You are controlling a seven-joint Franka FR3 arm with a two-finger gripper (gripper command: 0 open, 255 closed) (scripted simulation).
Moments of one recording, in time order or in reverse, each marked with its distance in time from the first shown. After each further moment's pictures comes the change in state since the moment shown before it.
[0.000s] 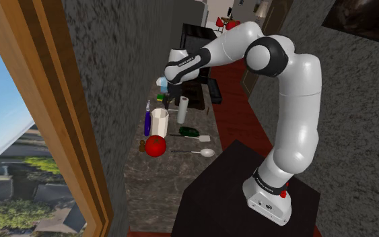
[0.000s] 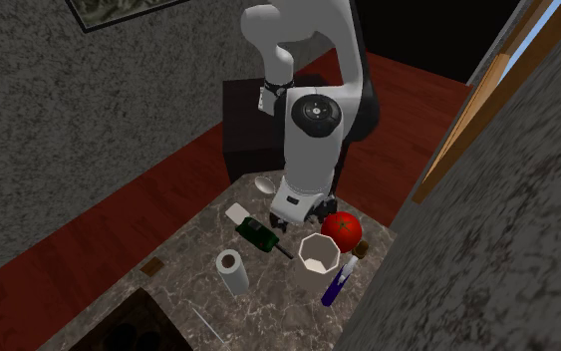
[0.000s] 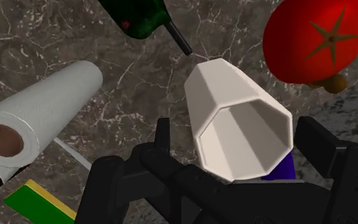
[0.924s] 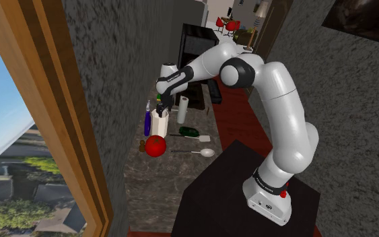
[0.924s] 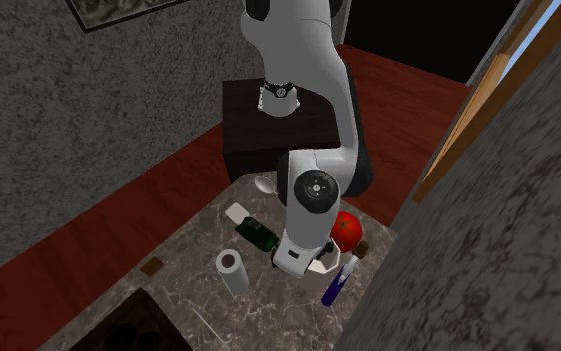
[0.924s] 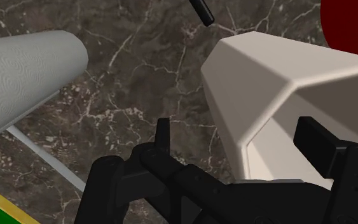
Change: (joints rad) arm -0.008 0.324 0.002 0.274 -0.006 0.043 -0.009
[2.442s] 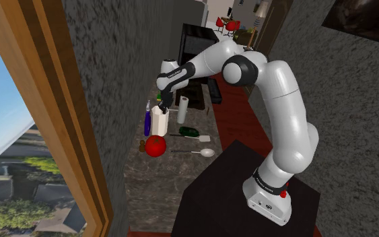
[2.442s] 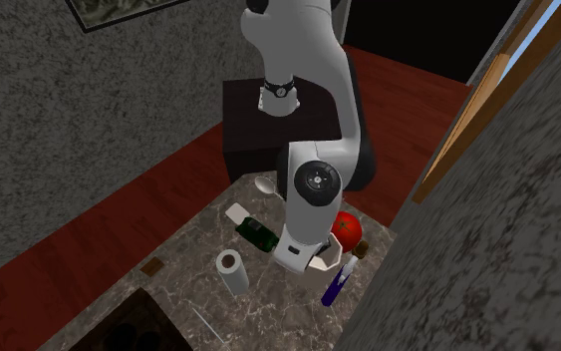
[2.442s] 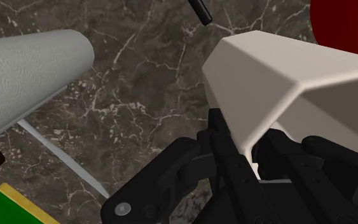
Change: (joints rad) arm 0.000 -0.039 -0.002 -0.007 -0.002 -0.033 0.000
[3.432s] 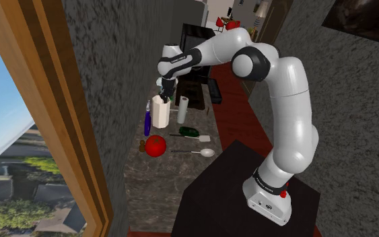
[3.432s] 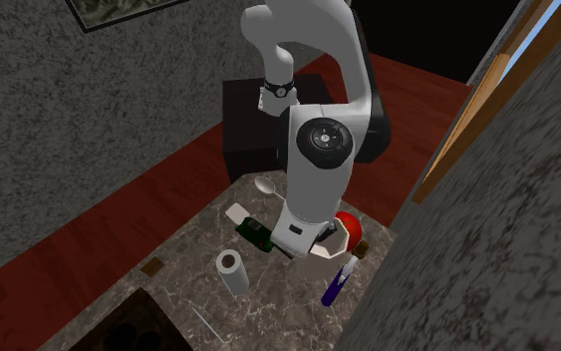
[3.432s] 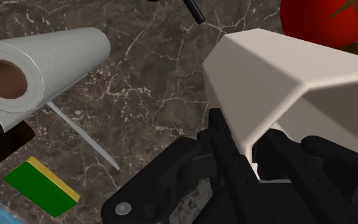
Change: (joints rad) arm 0.003 -0.129 -0.005 0.001 -0.007 -0.130 0.002
